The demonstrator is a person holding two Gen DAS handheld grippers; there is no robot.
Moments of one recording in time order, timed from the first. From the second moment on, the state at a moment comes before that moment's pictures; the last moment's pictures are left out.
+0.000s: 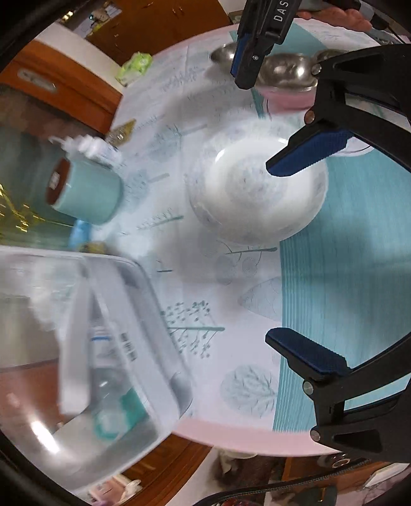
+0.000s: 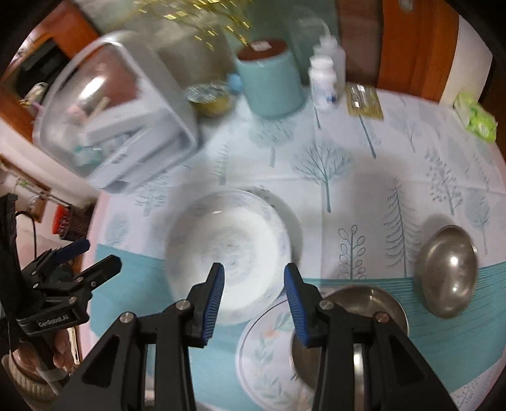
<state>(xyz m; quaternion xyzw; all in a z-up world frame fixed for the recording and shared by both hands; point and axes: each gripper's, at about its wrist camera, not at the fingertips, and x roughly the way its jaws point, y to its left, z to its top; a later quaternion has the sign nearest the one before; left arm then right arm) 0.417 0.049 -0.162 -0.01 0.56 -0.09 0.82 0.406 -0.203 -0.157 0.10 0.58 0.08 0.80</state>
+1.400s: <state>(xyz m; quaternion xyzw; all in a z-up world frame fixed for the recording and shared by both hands) 0.444 0.038 -0.256 -0.06 0.66 -0.18 0.73 0.444 -0.205 -0.241 0.11 0.65 0.09 0.75</state>
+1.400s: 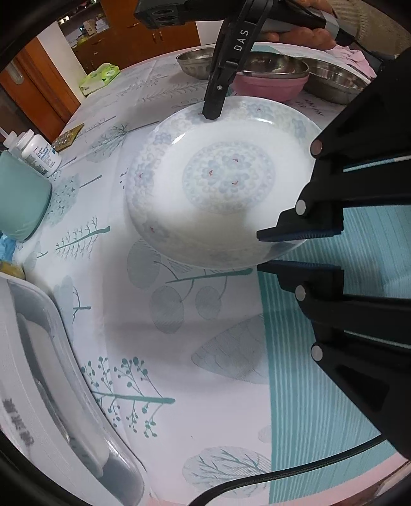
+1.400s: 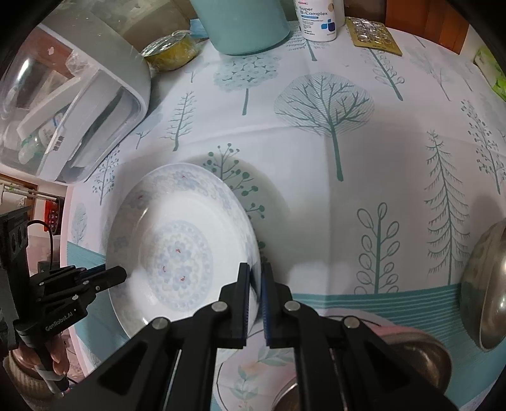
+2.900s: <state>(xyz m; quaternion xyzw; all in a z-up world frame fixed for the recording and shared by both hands) 0.102 0.128 -0.193 -0.11 0.63 -0.13 0.75 0.141 -0.139 -0.209 0.08 0.64 0.22 0.74</state>
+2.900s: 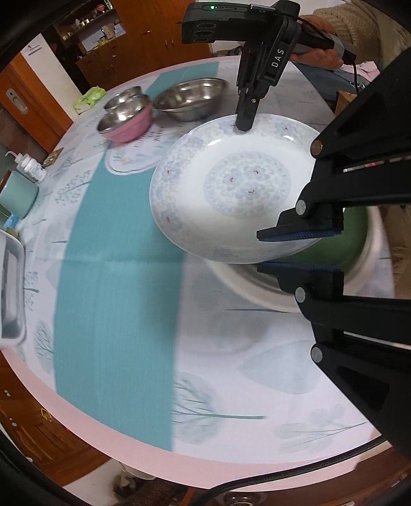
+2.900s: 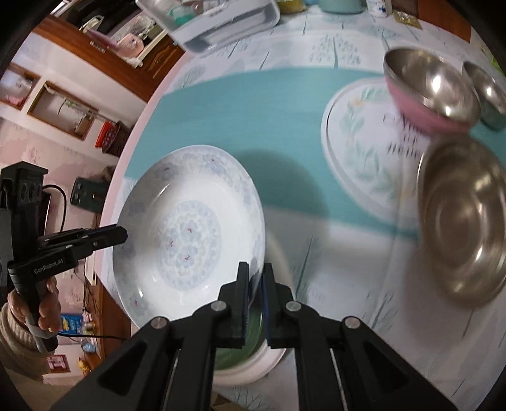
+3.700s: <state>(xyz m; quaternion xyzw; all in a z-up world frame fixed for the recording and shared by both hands) 0.053 0.127 -0.229 -0.09 0.65 -0.11 0.75 0.088 -0.121 -0.236 0.05 0.63 0.20 0.75</state>
